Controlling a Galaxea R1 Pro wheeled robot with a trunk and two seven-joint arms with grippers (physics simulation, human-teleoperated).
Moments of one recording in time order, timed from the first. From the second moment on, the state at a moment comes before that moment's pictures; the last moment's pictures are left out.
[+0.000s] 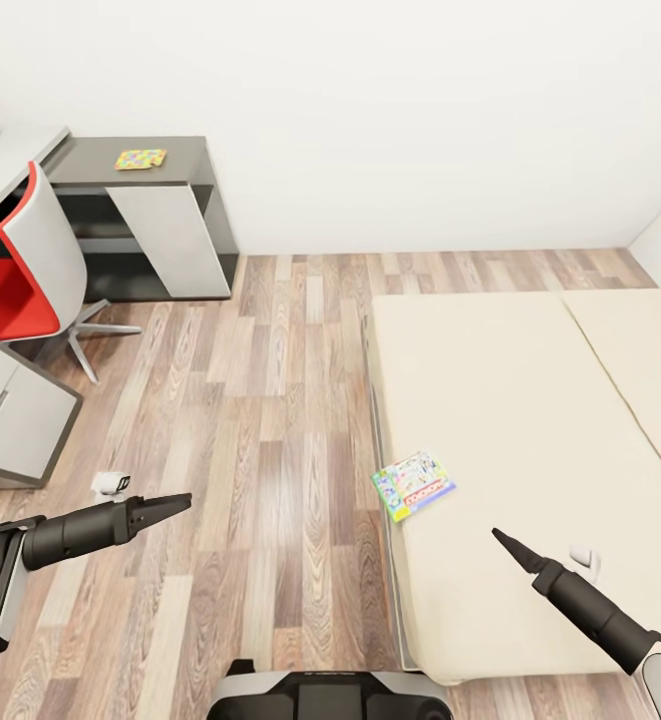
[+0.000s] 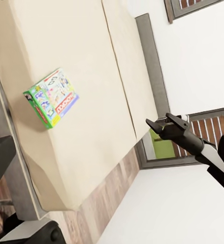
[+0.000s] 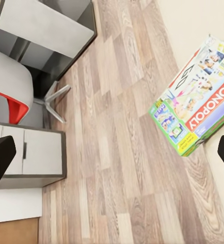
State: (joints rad) left arm -0.45 0.24 0.40 -1.35 0.00 0.88 -1.57; right arm -0.12 -0.18 -0.42 -1.33 -0.62 0.50 0.84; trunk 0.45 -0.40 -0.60
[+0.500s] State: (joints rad) left arm -0.45 0.24 0.40 -1.35 0.00 0.88 -1.57; right arm -0.12 -0.18 -0.42 -1.33 -0.62 0.50 0.84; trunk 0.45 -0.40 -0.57
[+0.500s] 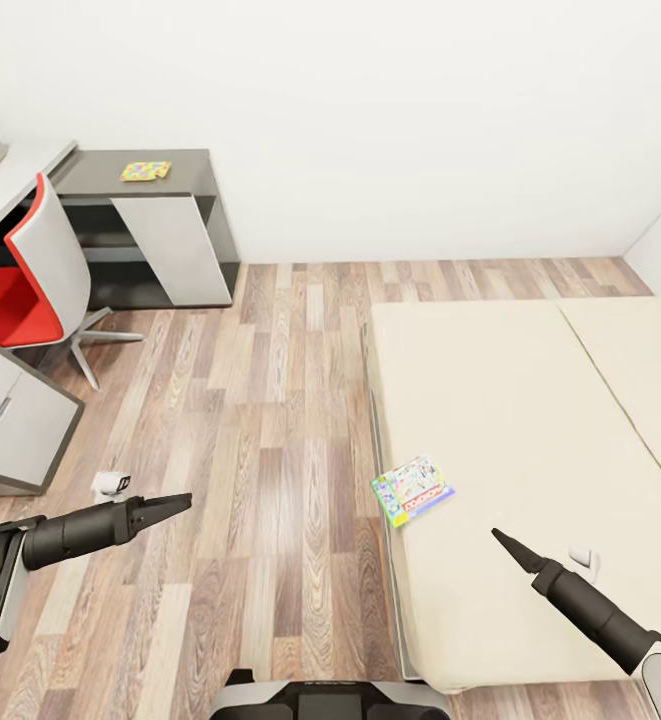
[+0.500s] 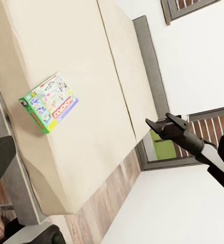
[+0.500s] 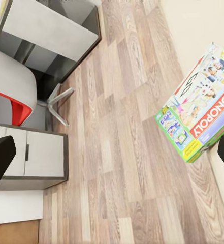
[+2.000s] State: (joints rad) left arm -0.45 0.23 0.40 -1.35 0.00 0.88 -1.57; right arm -0.12 -0.17 -0.42 -1.33 -0.62 0.50 0.83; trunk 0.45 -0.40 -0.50
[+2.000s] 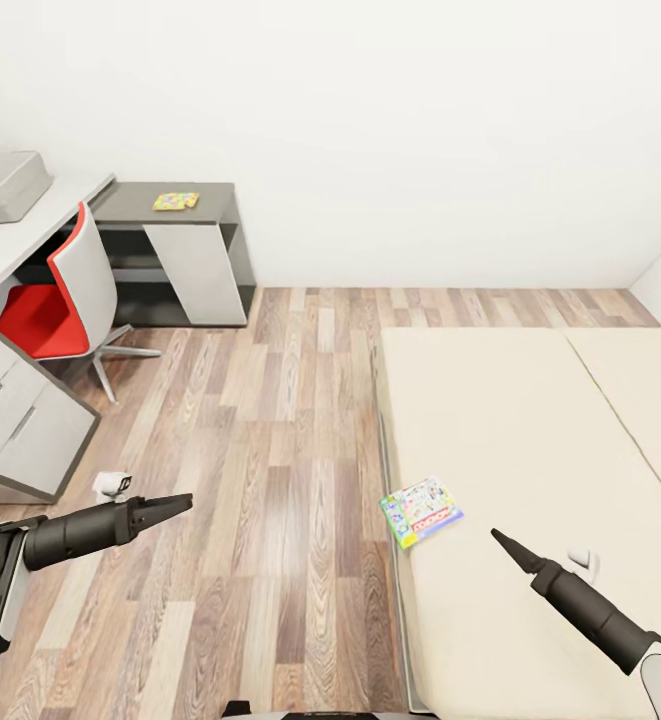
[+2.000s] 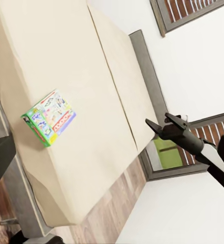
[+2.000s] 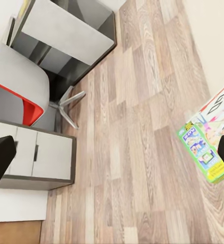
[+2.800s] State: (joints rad) left arm -0.45 0.23 0.40 -1.35 -0.01 0.88 -1.57; right arm -0.12 -0.17 -0.41 -1.33 -0.62 0.50 0.84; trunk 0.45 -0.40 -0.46
